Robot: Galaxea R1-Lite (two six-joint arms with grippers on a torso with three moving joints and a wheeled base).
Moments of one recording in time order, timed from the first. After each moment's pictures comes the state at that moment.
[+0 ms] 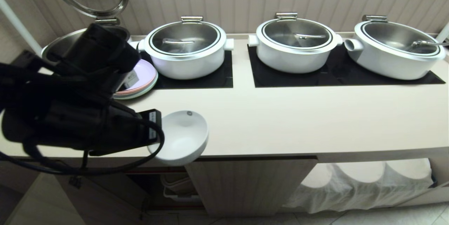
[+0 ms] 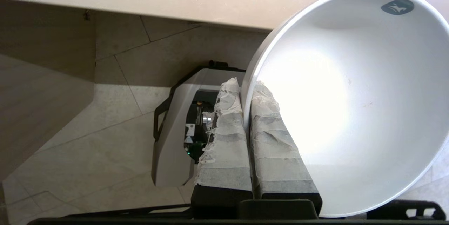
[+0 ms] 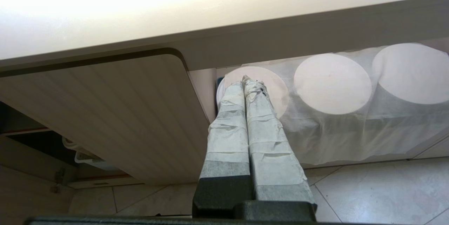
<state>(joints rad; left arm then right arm) -0.63 1.54 -1.31 0.67 0.24 -0.68 0.00 0.00 0.00 0.00 -0.02 0.13</state>
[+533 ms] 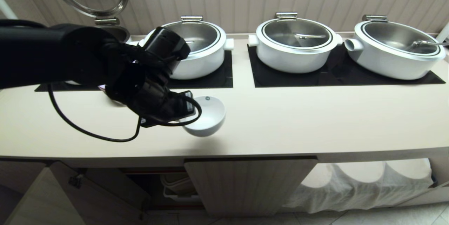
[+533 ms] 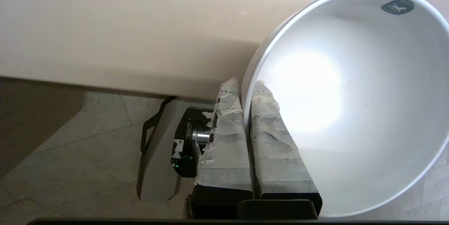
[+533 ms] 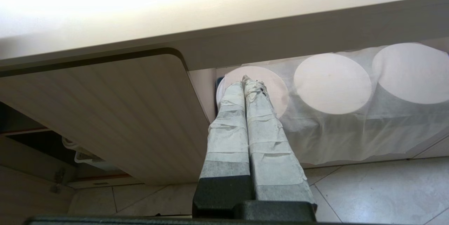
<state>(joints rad) -0.56 1.84 -1.60 0.67 0.24 -0.68 0.00 0.00 0.00 0.00 -0.02 0.13</state>
